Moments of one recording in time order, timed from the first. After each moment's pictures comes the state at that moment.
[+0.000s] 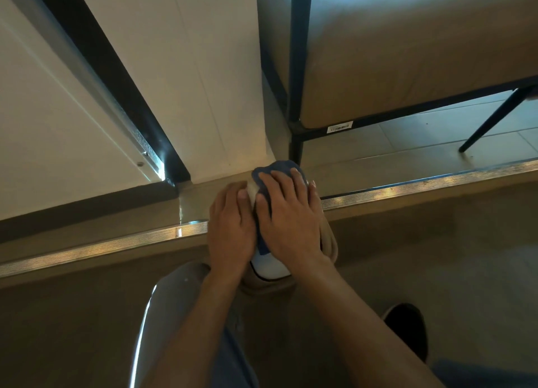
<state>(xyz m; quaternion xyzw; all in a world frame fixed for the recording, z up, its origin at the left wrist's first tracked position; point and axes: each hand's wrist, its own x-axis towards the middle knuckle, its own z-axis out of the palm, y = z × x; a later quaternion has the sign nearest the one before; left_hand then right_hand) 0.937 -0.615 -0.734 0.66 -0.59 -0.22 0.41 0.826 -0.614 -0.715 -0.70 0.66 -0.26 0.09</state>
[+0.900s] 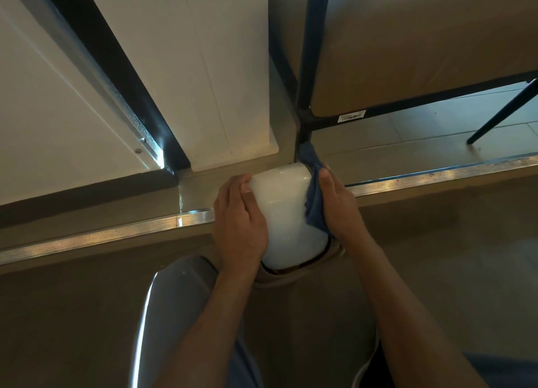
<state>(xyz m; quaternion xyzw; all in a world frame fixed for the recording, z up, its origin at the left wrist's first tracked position) 0.927 -0.615 -0.743 0.70 -0.54 -0.19 0.44 0.754 -0.635 -0.733 -0.48 0.64 -0.39 0.45</state>
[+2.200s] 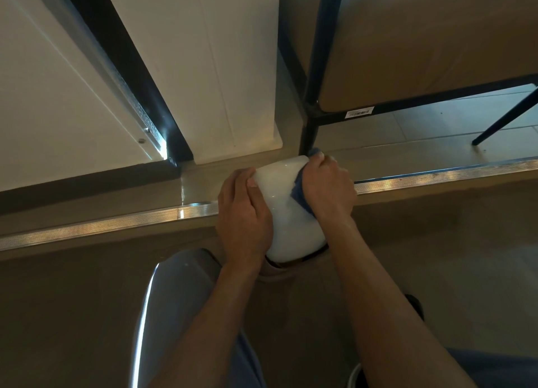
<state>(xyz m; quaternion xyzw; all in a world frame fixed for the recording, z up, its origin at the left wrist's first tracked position) 0.926 -0.615 -0.746 0.70 -0.53 -0.18 0.44 0.795 -0.664 -0.709 -0.51 0.79 -0.25 0.23</state>
